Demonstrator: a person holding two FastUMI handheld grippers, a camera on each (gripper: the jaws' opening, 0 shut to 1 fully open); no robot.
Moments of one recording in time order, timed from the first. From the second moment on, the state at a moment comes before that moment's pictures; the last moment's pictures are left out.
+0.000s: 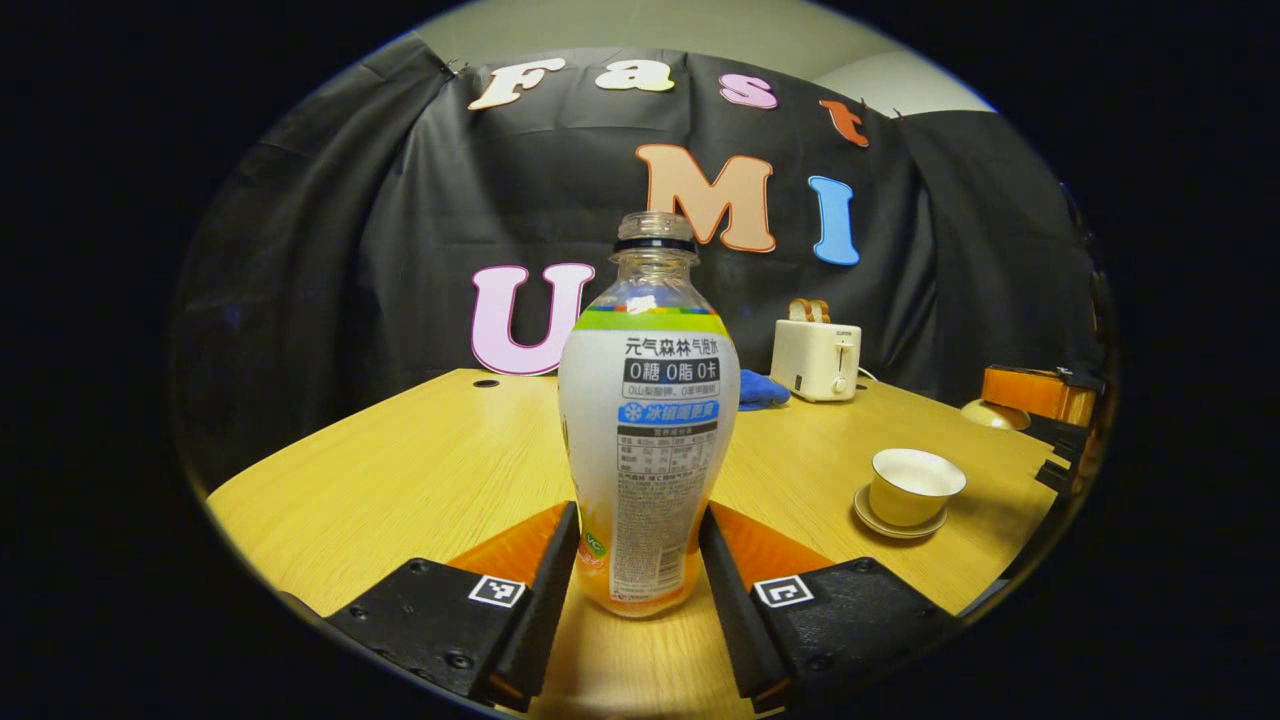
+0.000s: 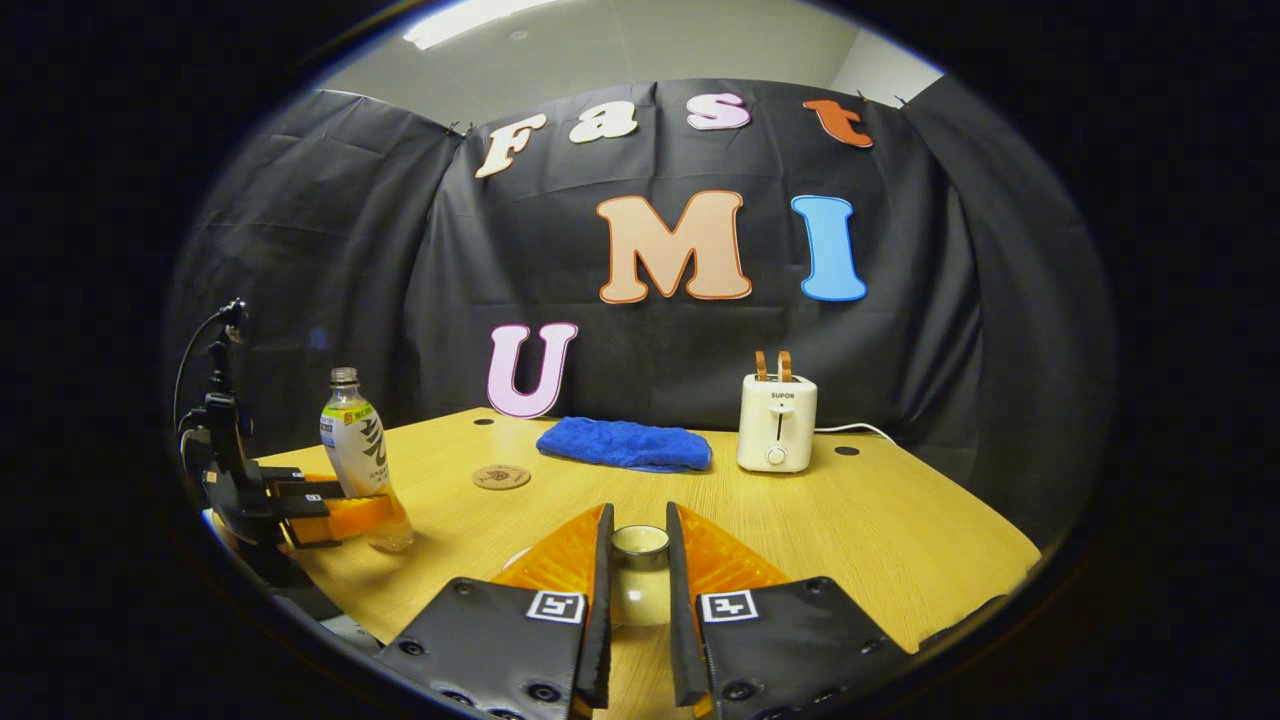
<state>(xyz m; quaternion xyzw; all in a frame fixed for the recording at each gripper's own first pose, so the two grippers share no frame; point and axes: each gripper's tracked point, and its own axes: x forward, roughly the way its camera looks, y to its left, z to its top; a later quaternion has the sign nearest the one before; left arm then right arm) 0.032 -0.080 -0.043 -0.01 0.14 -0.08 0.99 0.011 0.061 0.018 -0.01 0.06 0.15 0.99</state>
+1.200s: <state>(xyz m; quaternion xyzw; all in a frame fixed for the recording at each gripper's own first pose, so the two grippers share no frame) 0.050 -0.151 -0.026 0.24 0.14 -0.20 0.94 0.005 0.004 0.013 -0.01 0.07 0.10 0.99</state>
